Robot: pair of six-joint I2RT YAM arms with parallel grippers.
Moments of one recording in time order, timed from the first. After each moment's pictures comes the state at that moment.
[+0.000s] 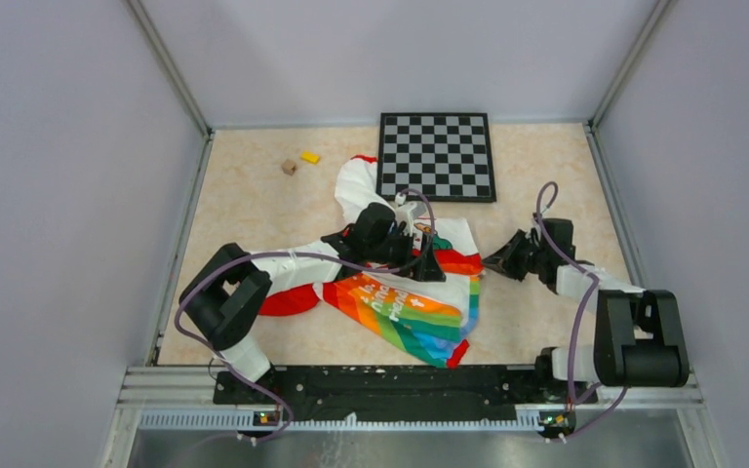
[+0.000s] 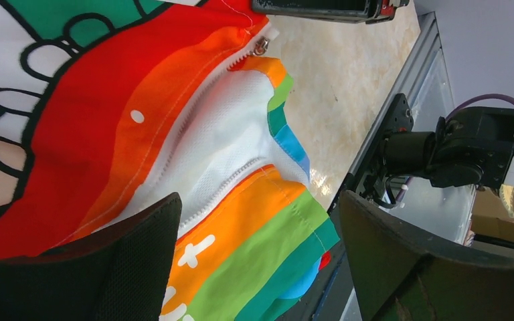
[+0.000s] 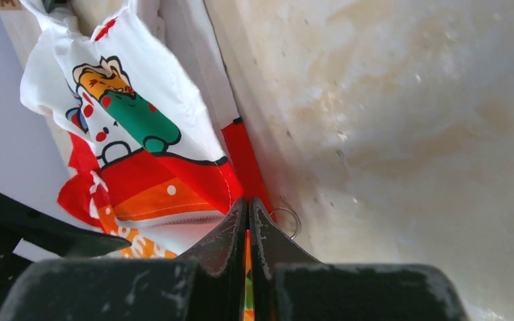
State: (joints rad) left arm -0.79 1.67 0.93 0.16 0.50 -0.60; right arm 0.00 1.33 0.48 0.03 -0.49 0.69
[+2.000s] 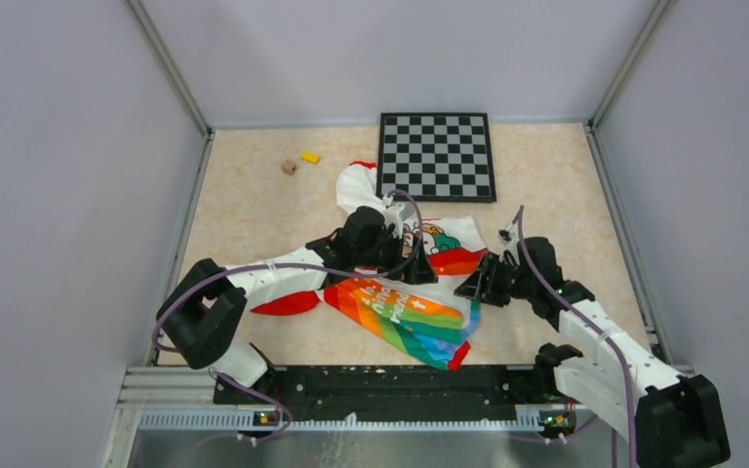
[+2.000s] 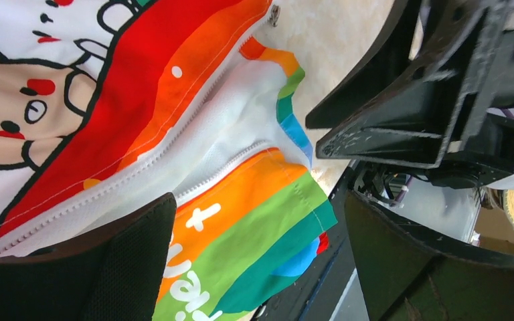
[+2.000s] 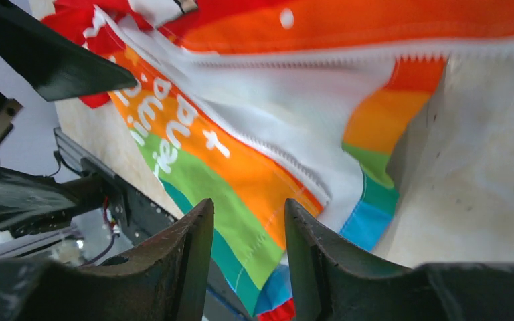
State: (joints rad) left arm -0.80 1.53 0.87 0.09 0.43 -0.62; right arm 0.33 0.90 0.44 -0.29 -0.44 0.64
